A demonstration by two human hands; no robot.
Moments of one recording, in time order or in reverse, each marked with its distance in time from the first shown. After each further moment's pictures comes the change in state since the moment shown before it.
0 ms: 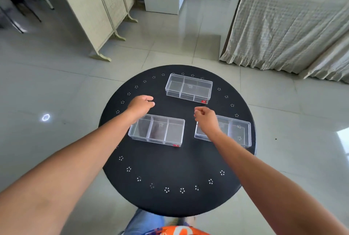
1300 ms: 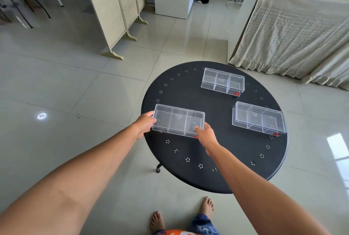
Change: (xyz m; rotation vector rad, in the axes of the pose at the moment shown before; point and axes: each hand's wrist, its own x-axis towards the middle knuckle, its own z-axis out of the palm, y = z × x) left_hand -0.043 -0.179 -0.093 -0.281 -0.210 -0.148; right_hand -0.124 0.011 0.176 0.103 -0.061 0.183
